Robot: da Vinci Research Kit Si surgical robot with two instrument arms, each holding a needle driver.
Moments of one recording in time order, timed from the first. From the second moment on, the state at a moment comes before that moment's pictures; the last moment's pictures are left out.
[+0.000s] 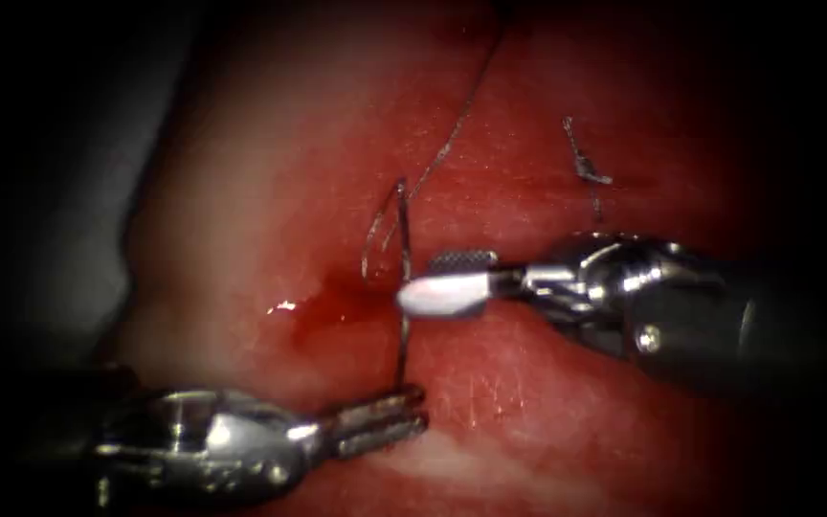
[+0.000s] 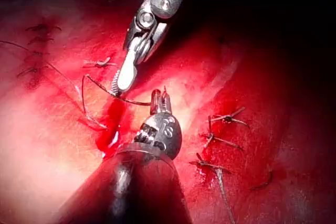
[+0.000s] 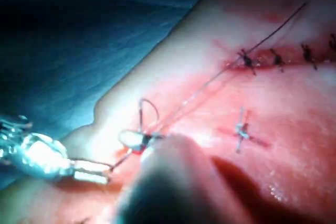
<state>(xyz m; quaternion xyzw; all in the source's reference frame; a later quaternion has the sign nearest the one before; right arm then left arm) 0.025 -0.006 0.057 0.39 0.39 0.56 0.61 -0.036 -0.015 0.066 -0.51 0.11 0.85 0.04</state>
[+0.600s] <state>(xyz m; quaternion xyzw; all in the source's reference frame) 0.027 -0.006 0.058 0.38 0.39 0.57 0.61 -0.036 -0.016 0.066 -0.52 0.11 0.85 0.03</state>
